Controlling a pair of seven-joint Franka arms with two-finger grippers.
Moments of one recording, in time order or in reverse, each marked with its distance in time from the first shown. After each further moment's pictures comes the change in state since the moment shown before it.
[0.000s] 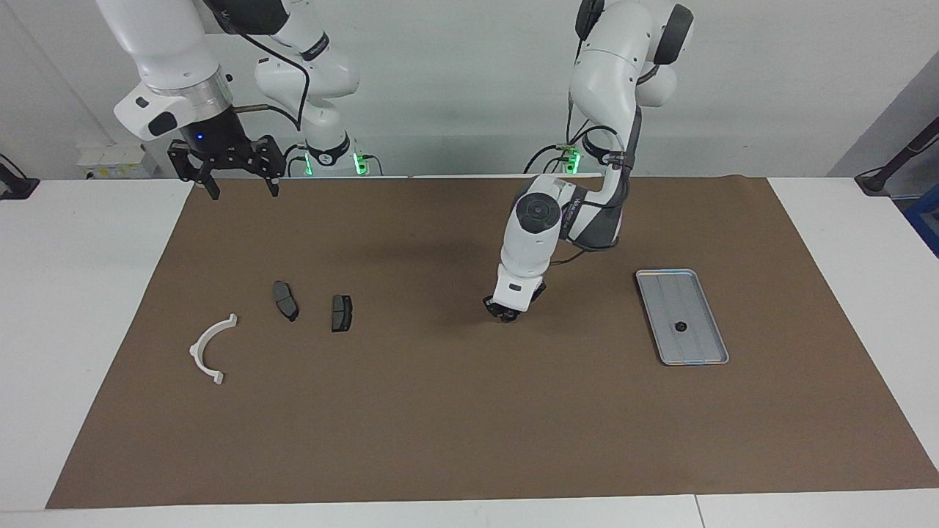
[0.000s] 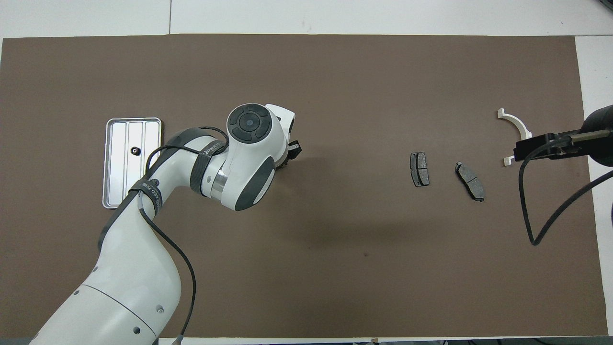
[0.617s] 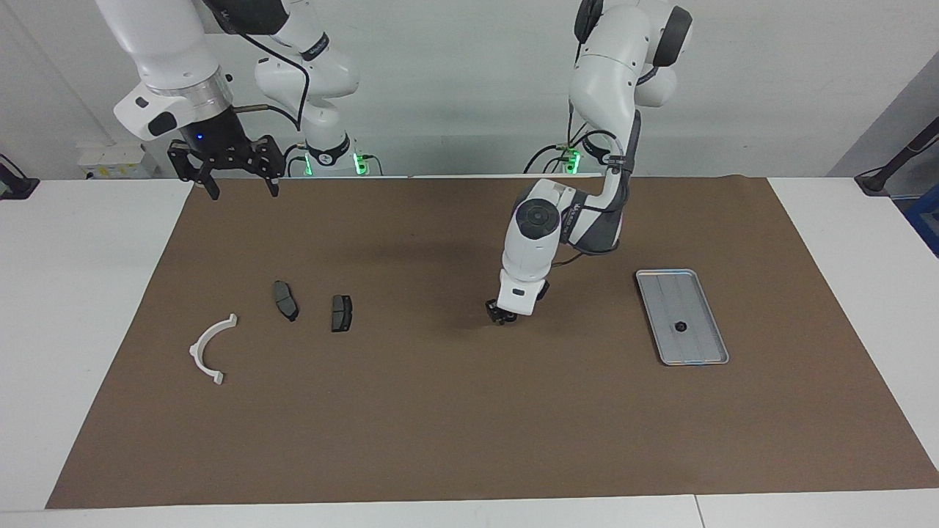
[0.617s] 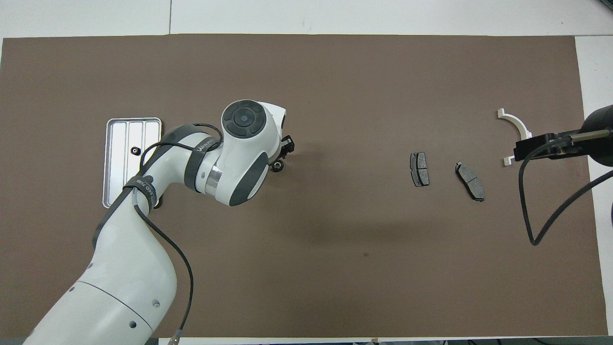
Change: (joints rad) left arm 0.012 -0.008 0.039 0.012 0.012 -0.052 -0.043; right arm 0.000 0.000 0.000 0.000 0.000 0.000 0.000
